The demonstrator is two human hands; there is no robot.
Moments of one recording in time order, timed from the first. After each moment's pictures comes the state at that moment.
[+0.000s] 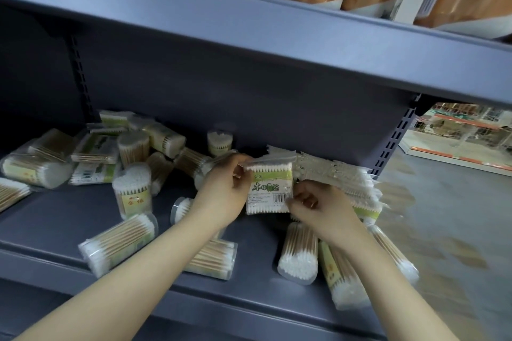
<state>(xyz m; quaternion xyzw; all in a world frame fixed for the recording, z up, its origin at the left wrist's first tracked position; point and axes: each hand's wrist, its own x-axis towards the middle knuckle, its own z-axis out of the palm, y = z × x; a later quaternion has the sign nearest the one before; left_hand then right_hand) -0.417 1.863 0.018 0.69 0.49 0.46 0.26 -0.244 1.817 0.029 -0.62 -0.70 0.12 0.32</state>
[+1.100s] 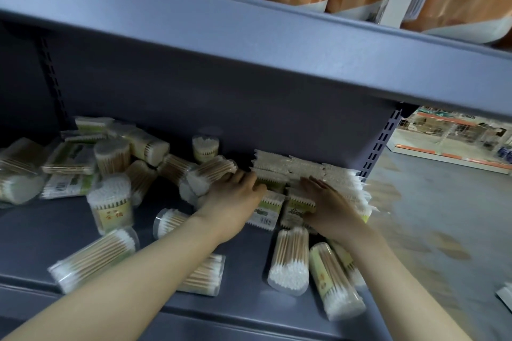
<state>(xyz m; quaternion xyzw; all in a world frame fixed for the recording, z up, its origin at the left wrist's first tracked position) -0.394 1.888 0.001 0.89 0.41 0.09 -0.18 -0.204 1.845 0.022 -0.72 -0.69 0.07 0.08</state>
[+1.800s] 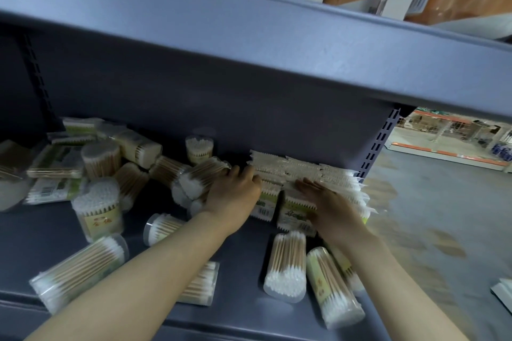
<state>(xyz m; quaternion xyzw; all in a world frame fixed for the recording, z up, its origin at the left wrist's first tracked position) -0.371 1.900 0.009 0.87 0.48 0.05 -0.11 -0.186 1.852 0.005 -0.70 -0.70 0.01 0.12</state>
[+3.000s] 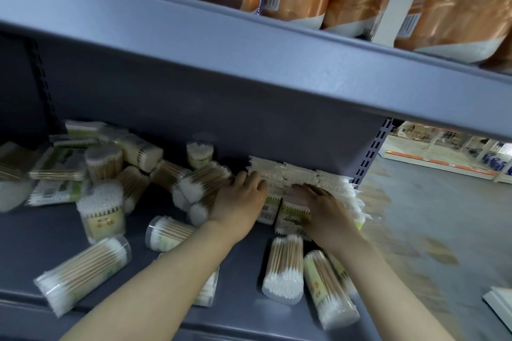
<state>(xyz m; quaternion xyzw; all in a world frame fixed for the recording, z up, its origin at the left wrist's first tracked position) -0.363 1.892 0.001 0.86 0.47 0.14 -0.14 -0.203 1.841 0.019 -0.70 -0.70 0.00 0.11</state>
